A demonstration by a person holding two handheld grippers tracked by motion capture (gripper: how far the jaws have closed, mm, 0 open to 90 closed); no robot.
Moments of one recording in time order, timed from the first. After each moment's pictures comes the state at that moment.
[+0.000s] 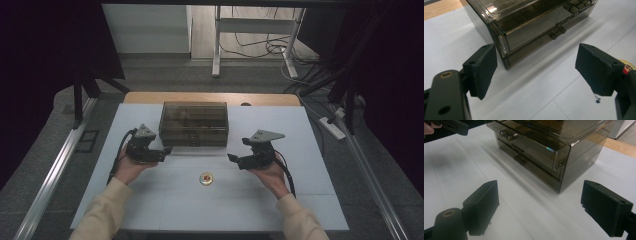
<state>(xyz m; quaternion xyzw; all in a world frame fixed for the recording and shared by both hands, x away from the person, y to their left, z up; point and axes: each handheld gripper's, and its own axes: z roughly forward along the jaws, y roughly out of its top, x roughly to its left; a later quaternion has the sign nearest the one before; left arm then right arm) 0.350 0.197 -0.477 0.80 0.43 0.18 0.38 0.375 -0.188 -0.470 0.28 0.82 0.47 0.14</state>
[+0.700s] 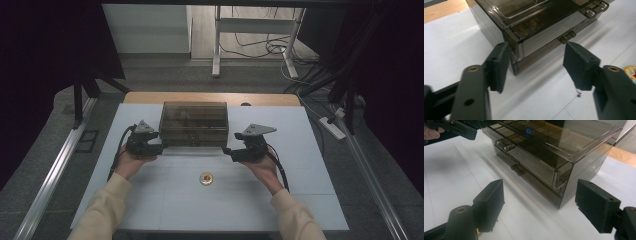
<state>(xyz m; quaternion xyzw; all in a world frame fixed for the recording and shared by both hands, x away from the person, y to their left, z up) 0.366 0.204 -0.482 0.80 0.43 0.18 0.38 0.393 -0.169 -0.469 0.27 0.82 0.48 0.14</state>
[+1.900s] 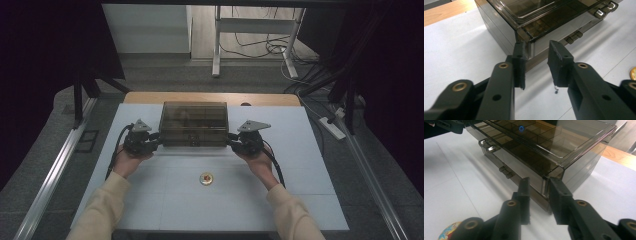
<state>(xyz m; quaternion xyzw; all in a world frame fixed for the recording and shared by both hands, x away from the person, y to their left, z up) 0.367 0.210 -0.482 0.80 0.44 0.18 0.38 0.409 -0.158 -0.475 0.29 0.82 0.46 0.16</state>
